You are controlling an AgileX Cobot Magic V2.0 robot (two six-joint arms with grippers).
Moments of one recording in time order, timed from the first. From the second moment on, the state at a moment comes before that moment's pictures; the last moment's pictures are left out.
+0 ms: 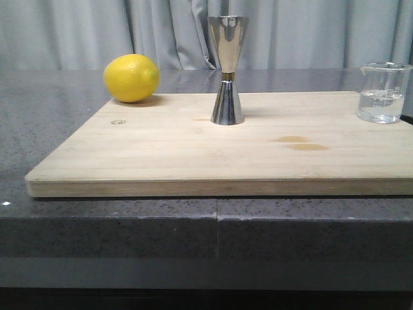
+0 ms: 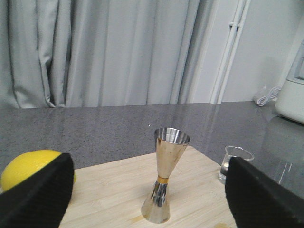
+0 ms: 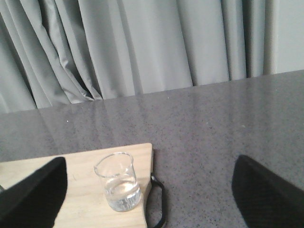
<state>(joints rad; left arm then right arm) -0.73 1.01 -0.39 -0.01 -0.62 -0.15 -0.01 0.38 -0.31 0.03 0.03 0.14</state>
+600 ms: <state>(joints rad) -0.75 1.46 -0.58 0.27 -0.73 -0.30 0.15 0.69 -0.31 -0.01 -0.05 0.14</state>
